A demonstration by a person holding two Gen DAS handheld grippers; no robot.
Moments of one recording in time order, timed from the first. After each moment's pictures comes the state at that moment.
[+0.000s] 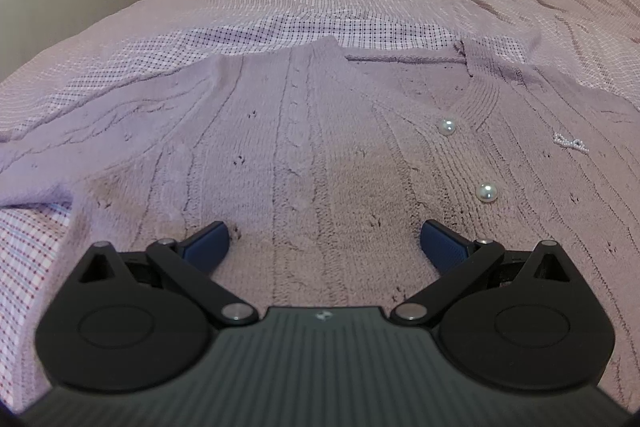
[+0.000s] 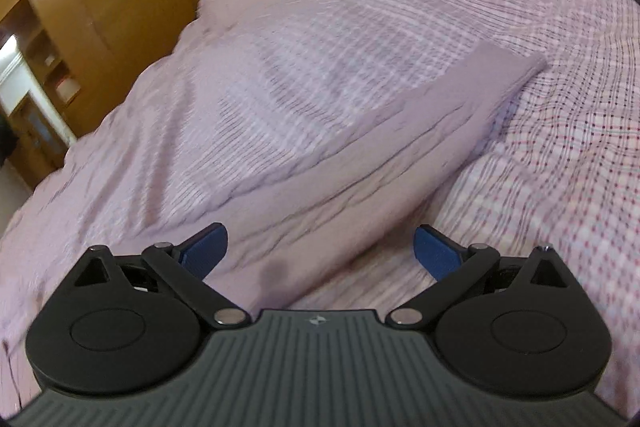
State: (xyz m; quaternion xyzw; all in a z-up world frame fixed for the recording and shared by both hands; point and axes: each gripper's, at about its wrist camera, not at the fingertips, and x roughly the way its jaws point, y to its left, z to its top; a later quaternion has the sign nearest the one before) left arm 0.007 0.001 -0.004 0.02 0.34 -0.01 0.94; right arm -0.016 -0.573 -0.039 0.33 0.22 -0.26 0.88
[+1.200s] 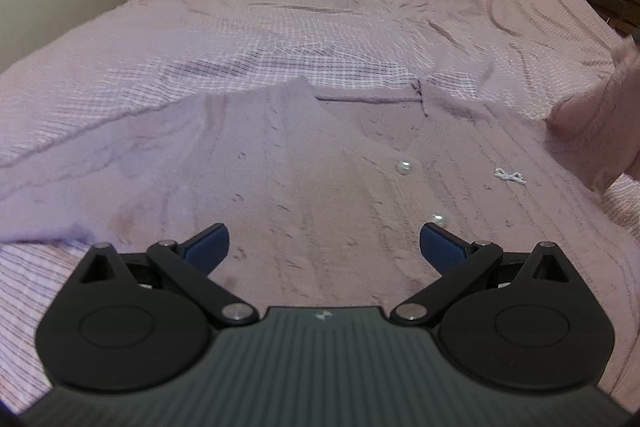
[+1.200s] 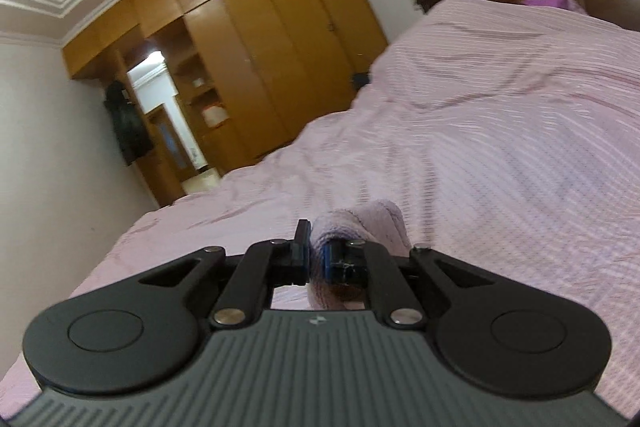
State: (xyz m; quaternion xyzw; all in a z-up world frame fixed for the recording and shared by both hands) left arm -0.012 0.023 0.043 -0.01 0.32 -0.08 0.94; right arm -0.032 -0.357 0.119 0.24 0.10 -0.06 0.97
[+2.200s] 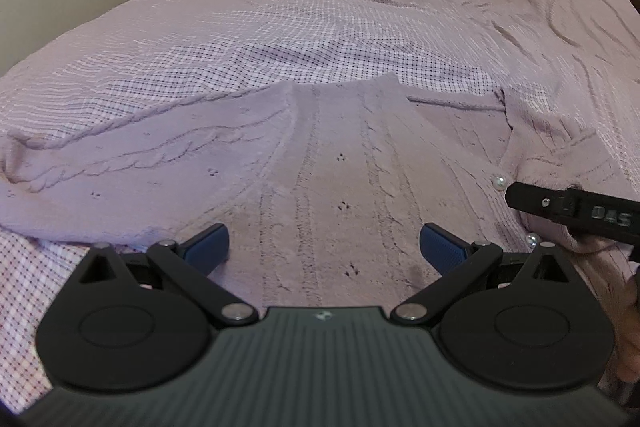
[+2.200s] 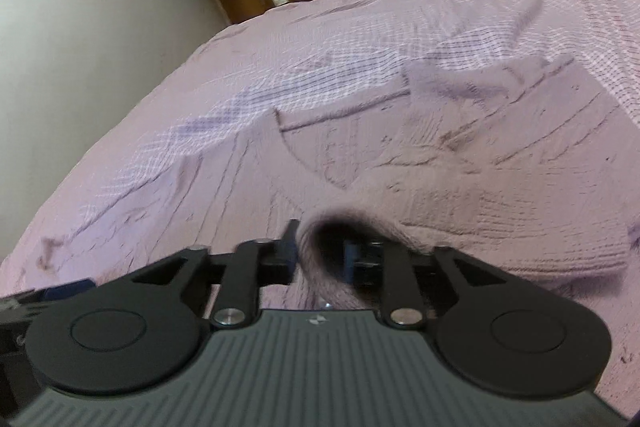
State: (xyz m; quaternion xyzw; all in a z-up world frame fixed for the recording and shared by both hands) left arm 0.014 0.070 0.037 -0.03 0.35 -0.01 0.94; right arm 0.032 -0.153 0.002 0.17 0.31 0.12 0.93
